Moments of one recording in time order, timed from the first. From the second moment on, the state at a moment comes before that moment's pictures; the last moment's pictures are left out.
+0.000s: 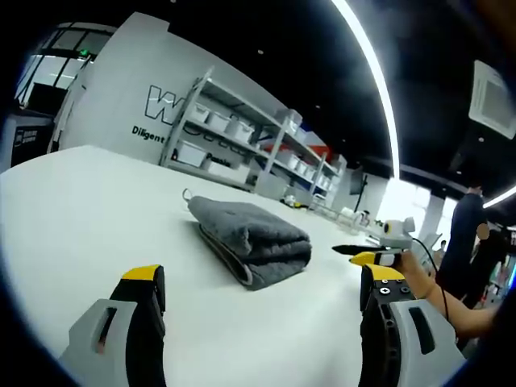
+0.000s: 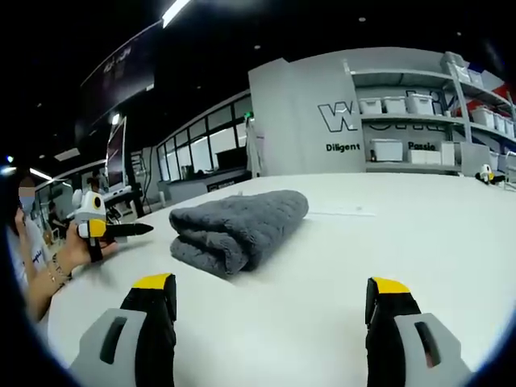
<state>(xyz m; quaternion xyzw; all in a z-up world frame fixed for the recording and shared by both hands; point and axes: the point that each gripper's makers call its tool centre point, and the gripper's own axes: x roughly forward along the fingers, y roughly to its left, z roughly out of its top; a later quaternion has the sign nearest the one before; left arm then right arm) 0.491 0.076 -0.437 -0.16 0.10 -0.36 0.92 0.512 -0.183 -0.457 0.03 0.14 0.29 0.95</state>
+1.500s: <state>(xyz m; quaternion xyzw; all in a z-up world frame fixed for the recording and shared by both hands) 0.490 0.076 -0.441 -0.17 0.11 -0.36 0.91 0.518 -0.179 -0.456 -0.03 0.12 0.28 0.95</state>
